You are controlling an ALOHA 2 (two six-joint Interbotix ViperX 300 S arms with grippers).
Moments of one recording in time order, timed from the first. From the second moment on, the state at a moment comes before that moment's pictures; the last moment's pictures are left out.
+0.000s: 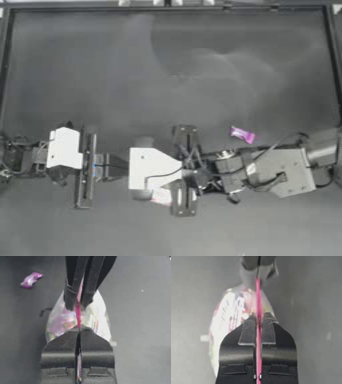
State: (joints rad) left arm -0.15 -0.21 1.02 -0.26 -0.53 0.12; right arm 0.15 0.16 0.14 -0.34 0.86 0.39
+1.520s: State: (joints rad) left arm -0.15 -0.21 1.02 -0.27 -0.53 0.12; right arm 0.23 -0.05 0.46 -0.35 0.86 0.66
